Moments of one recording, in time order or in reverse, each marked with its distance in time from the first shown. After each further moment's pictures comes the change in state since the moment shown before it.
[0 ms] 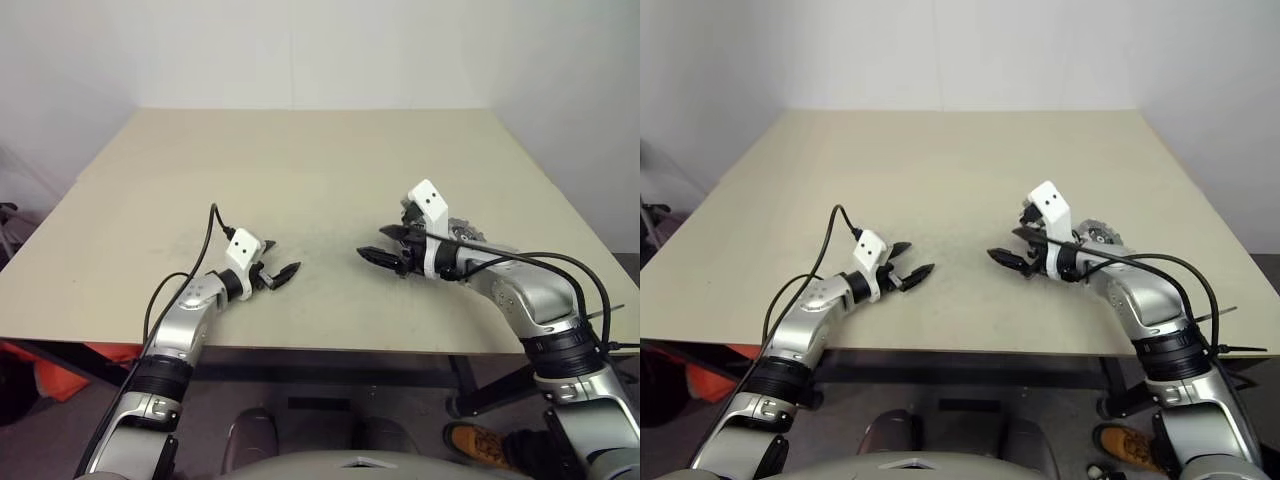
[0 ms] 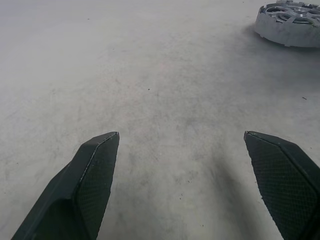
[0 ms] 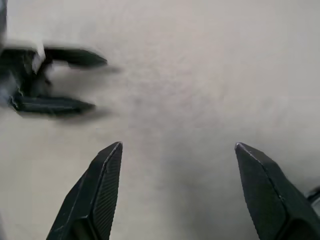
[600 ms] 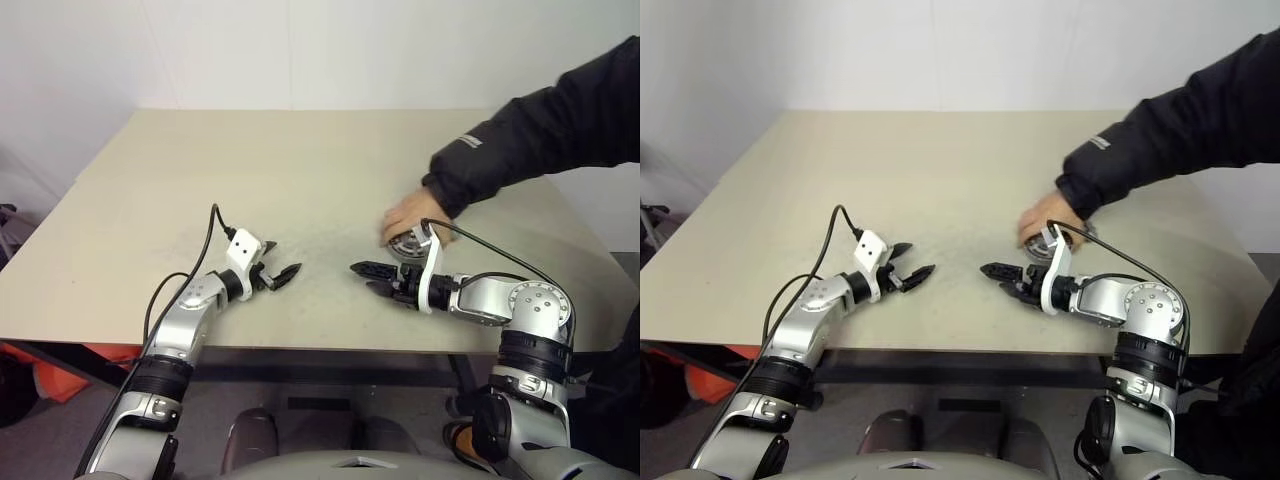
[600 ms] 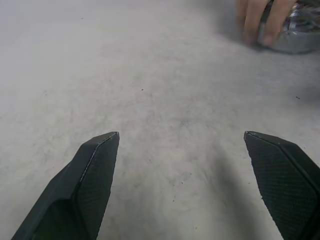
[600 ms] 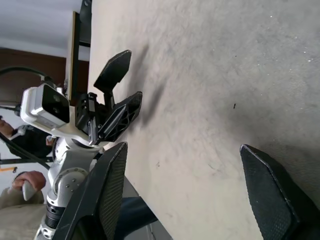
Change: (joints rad) left arm 0.000 0.001 -0.001 0.000 0.000 0.005 -0.012; right arm 0.013 0.441 -0.673 0.159 0.730 1.002 -0.683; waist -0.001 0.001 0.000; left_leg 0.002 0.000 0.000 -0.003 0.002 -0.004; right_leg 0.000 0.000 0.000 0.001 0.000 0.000
